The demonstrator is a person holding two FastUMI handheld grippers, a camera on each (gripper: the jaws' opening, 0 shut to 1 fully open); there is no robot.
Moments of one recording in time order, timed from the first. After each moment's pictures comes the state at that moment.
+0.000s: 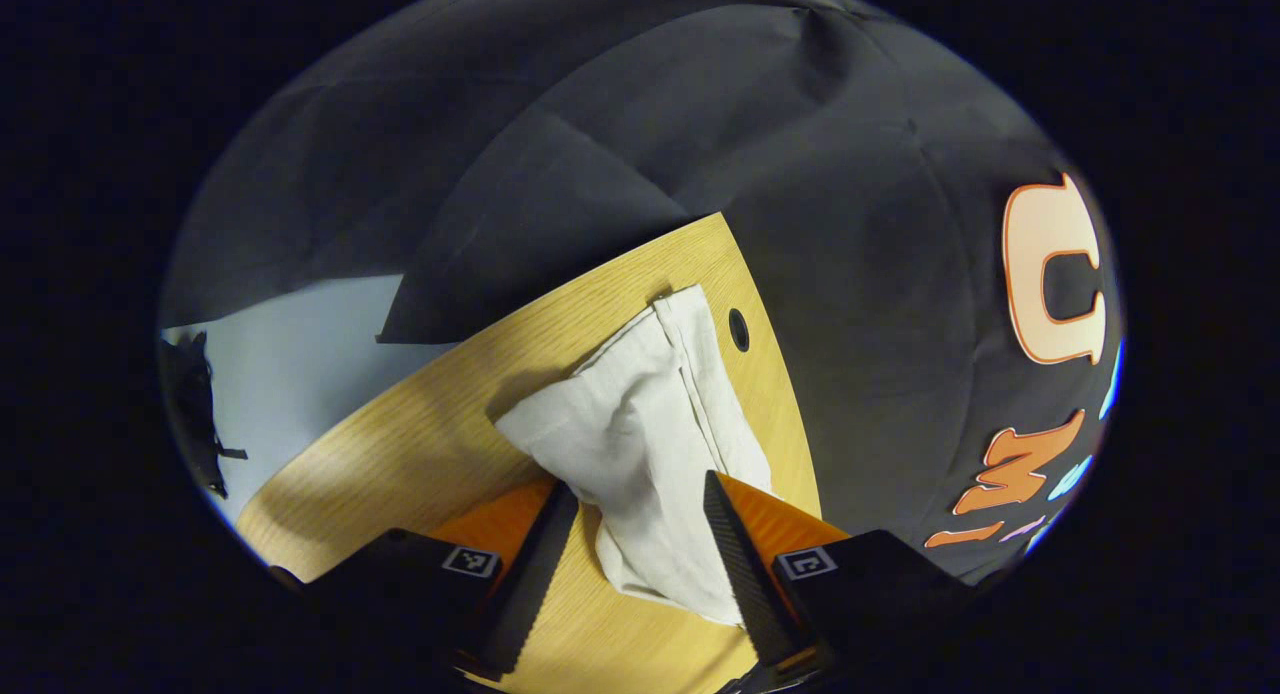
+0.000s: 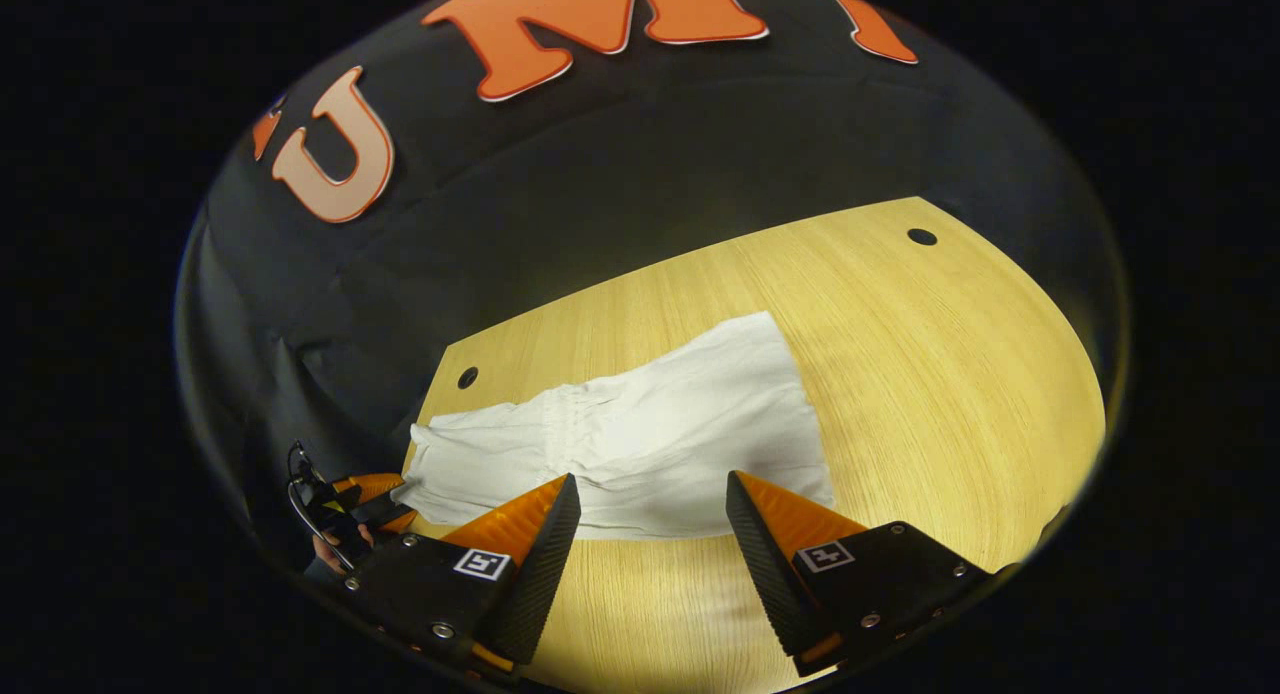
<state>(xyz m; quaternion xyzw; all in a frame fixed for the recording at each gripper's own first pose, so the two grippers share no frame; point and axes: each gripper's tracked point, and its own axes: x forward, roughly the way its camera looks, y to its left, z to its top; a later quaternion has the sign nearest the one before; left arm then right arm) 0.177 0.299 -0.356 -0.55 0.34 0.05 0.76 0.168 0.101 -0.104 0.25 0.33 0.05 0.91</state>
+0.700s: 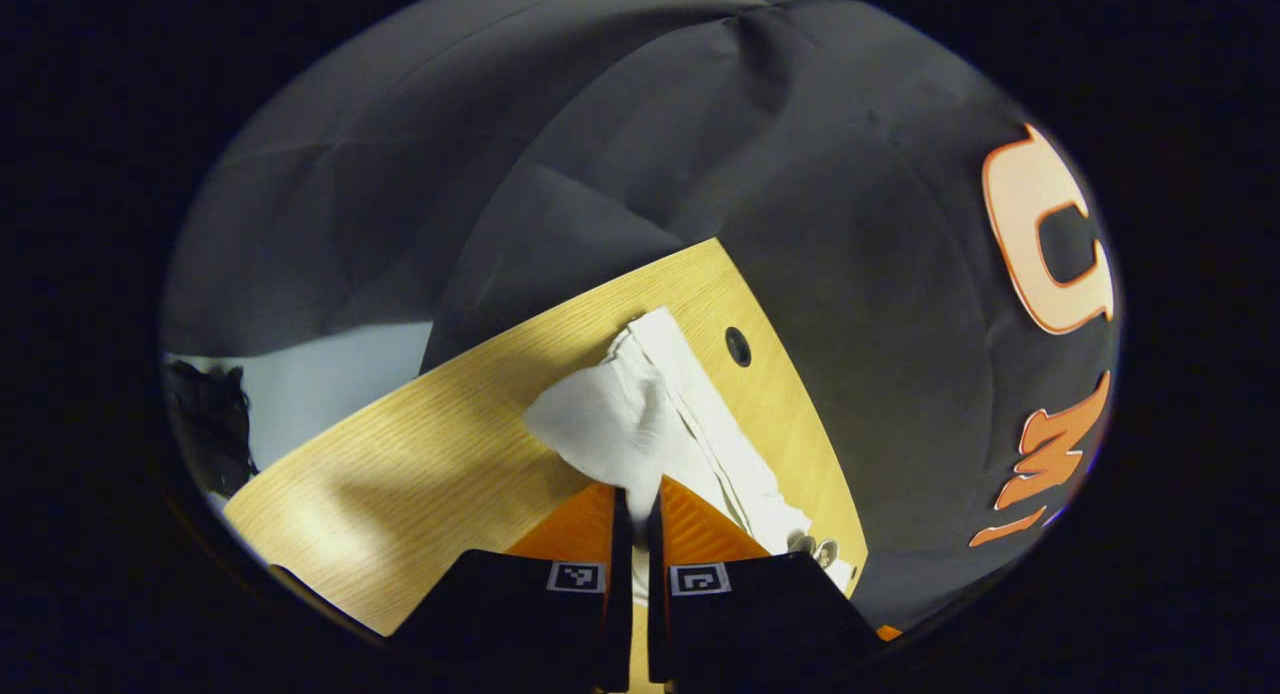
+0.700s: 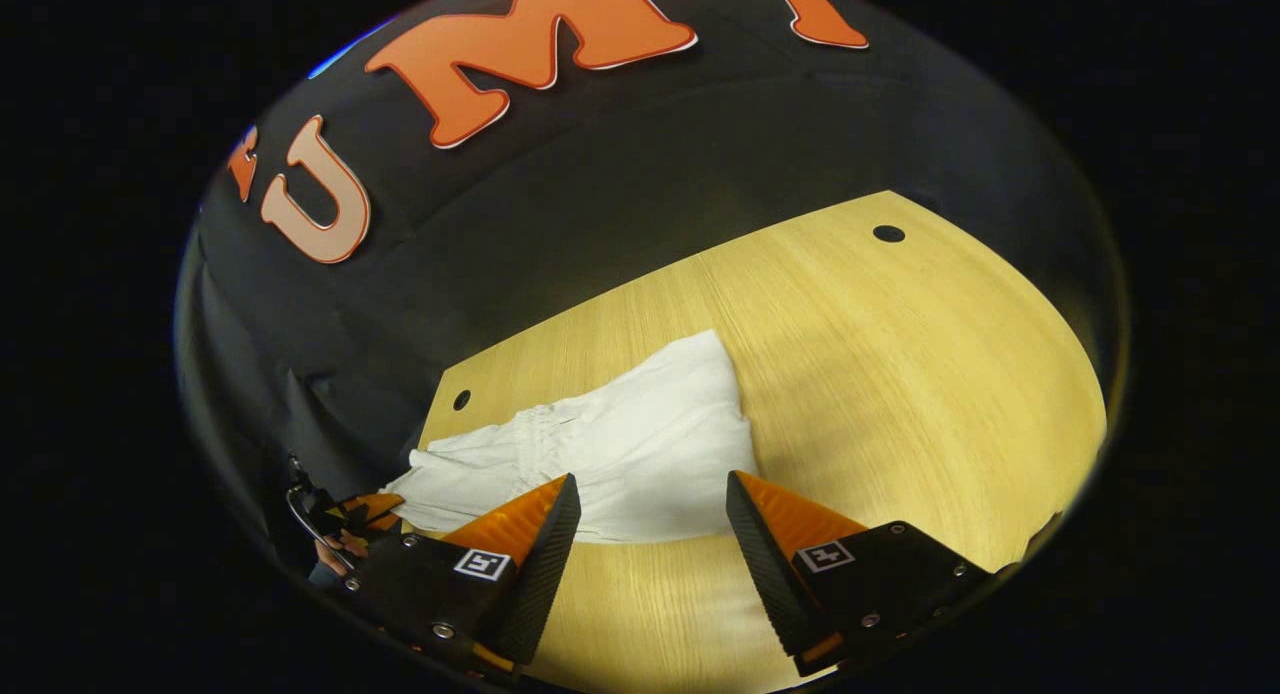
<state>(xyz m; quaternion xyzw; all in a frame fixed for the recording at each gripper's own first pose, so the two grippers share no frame) 0.172 0.289 -0.302 -0.48 0.31 0.11 0.81 0.165 0.044 -0.100 0.25 0.32 0.05 0.91</state>
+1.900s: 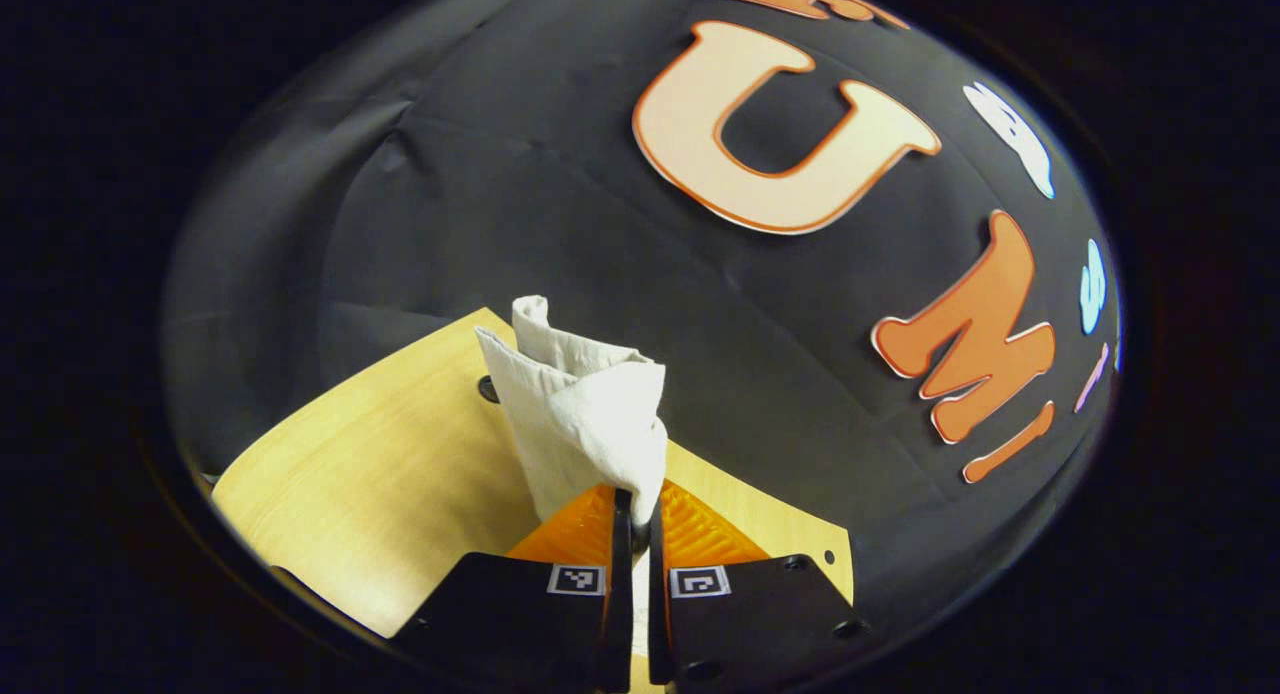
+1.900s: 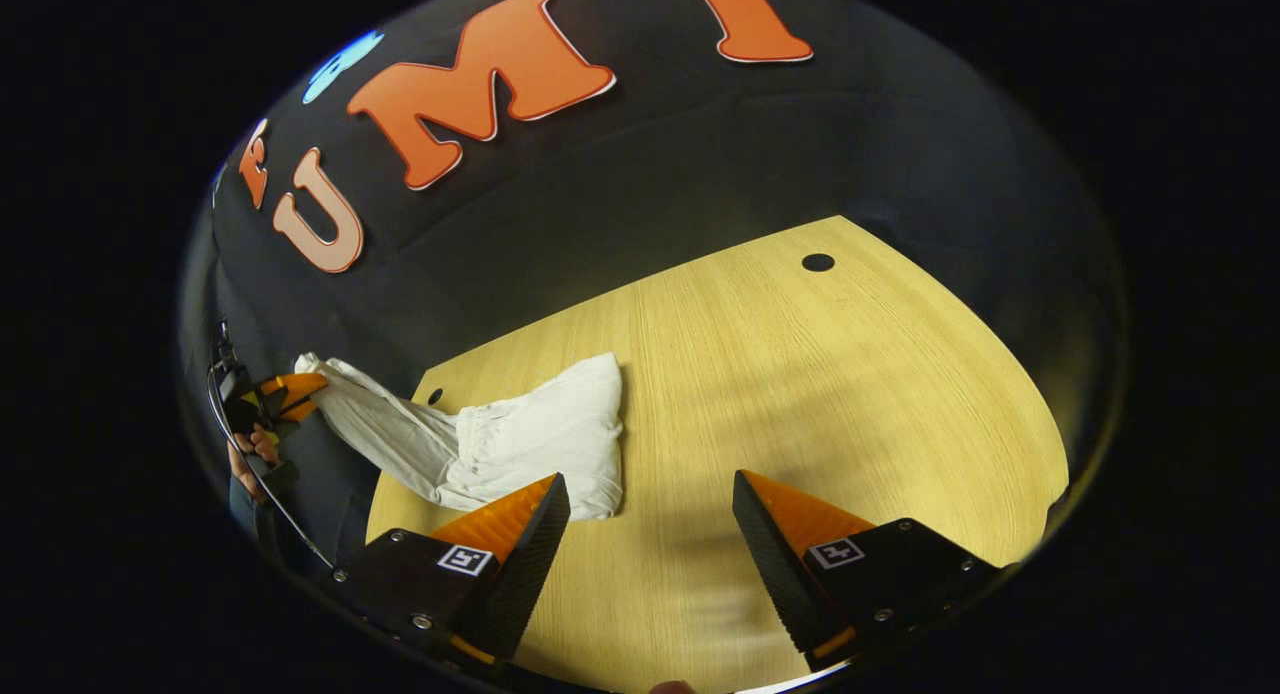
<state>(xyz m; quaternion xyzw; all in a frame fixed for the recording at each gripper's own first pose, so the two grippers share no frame) 0.236 0.089 -0.073 -0.35 0.21 0.02 0.91 0.117 -0.091 -0.126 0.24 0.30 0.05 0.92</state>
